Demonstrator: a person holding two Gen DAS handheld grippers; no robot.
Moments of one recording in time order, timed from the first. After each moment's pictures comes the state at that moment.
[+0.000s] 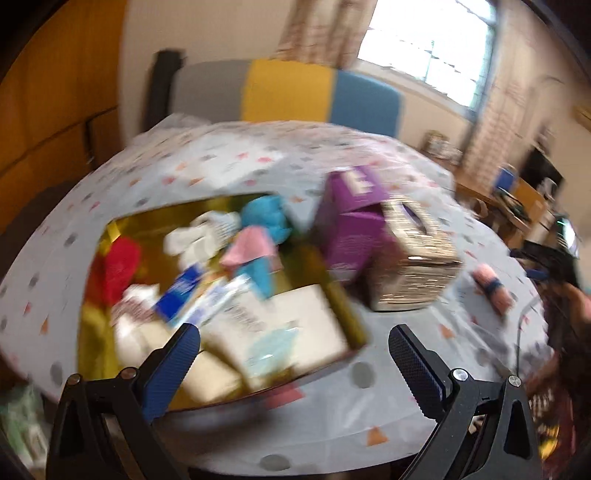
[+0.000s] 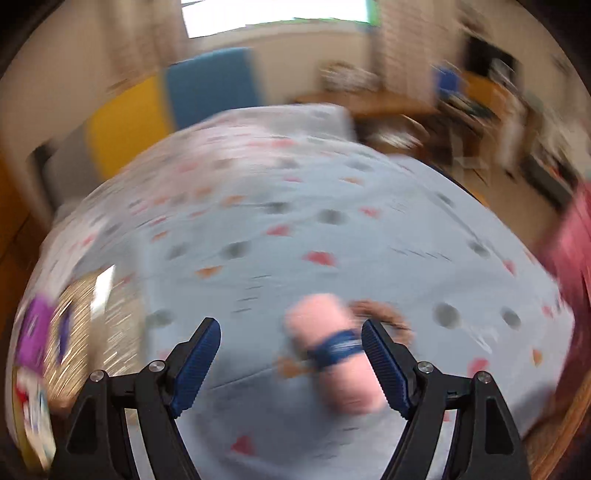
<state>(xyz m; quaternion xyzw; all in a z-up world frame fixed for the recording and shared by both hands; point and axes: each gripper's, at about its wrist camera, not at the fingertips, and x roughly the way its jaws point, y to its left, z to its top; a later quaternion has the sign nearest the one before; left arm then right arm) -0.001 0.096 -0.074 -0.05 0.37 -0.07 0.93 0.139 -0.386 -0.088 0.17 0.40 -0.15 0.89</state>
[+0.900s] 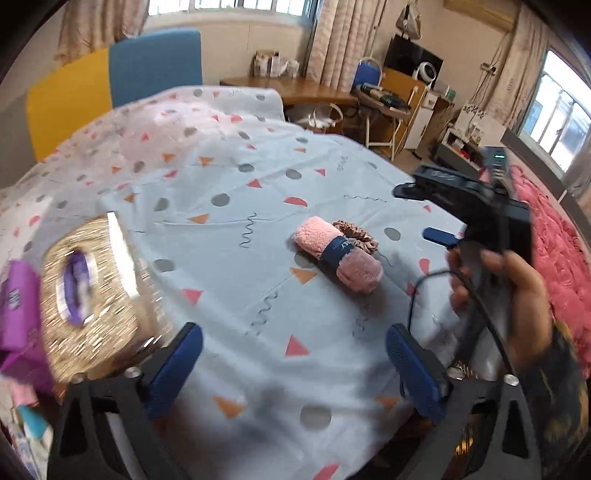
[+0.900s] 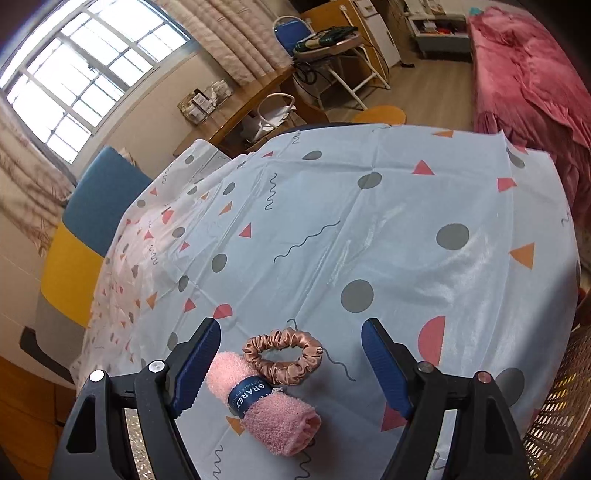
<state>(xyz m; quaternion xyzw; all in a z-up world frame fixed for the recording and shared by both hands) 0.116 -0.207 -0.072 0.08 0.46 -0.30 0.83 0.094 -0.490 -0.116 0.41 0.33 -0.21 0.82</state>
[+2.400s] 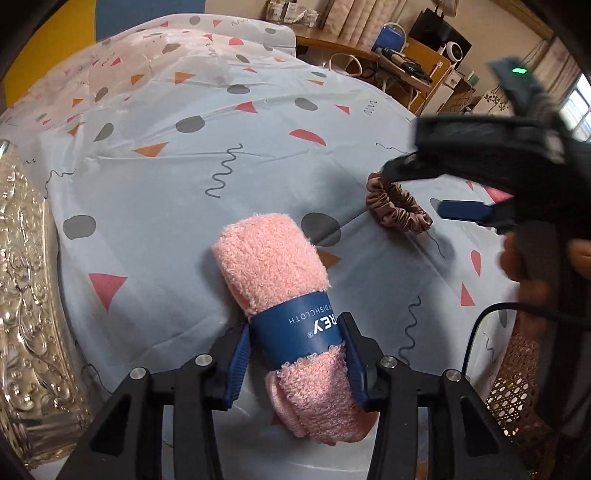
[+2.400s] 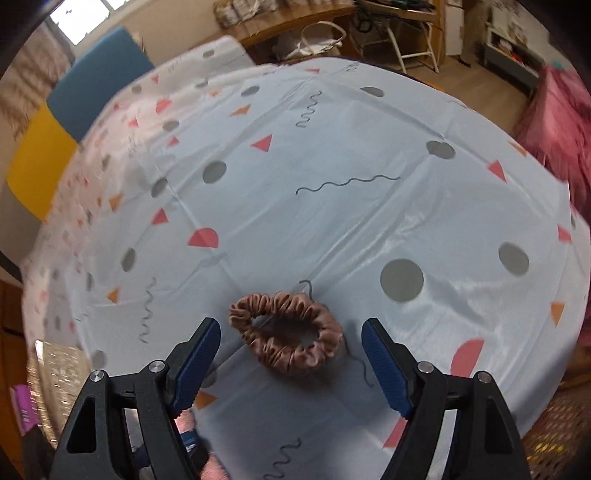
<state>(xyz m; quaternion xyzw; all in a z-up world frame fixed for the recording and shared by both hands) 0.162 -0.231 -0.167 0.05 0.53 -0.30 0.79 0.184 -0.465 -0.151 0.25 0.52 -0.18 0.80</state>
